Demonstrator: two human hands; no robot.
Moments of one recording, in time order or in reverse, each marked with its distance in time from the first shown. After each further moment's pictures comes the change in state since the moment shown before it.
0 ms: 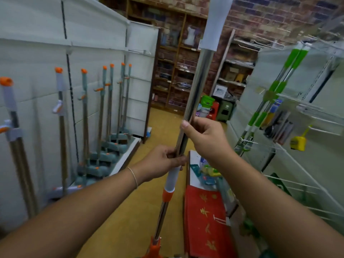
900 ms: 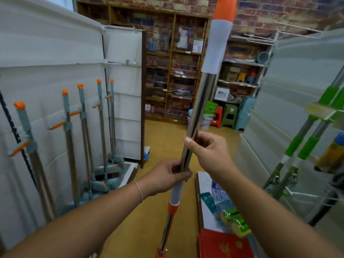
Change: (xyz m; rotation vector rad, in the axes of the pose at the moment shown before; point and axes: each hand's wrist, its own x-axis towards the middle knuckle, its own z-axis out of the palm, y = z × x) left_hand 0.376 -0.096 -0.102 0.171 -0.089 -0.043; right_hand 0.316 0.238 -0.010 0.090 0.140 0.109
